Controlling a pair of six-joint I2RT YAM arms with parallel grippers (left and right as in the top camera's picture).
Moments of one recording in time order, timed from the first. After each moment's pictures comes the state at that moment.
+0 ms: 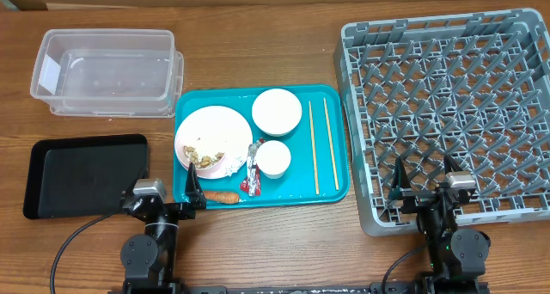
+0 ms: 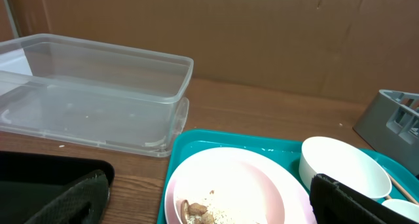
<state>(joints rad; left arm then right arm) 0.00 0.01 0.01 -0.08 -0.01 -0.18 0.01 0.01 0.02 -0.03 -0.06 0.09</state>
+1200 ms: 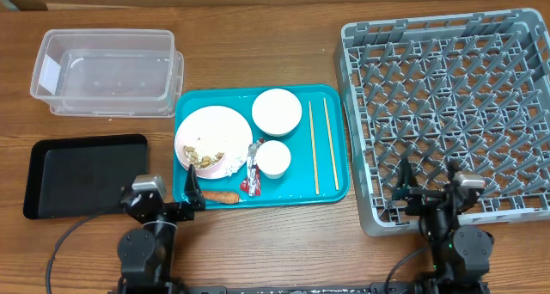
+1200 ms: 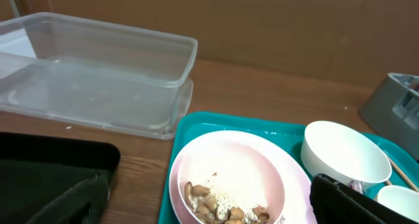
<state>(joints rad) 0.00 0.09 0.11 -0.19 -0.02 -0.18 0.01 0.02 0.10 -0.20 0.00 0.20</state>
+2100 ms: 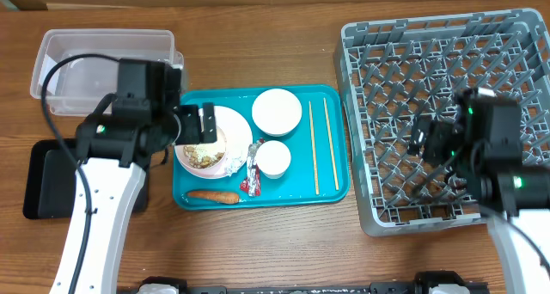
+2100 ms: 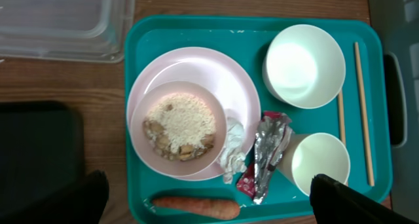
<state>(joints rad) -0.11 1.33 1.35 -1.06 0.08 -0.18 0.01 1.08 1.11 -0.96 0.05 0.21</state>
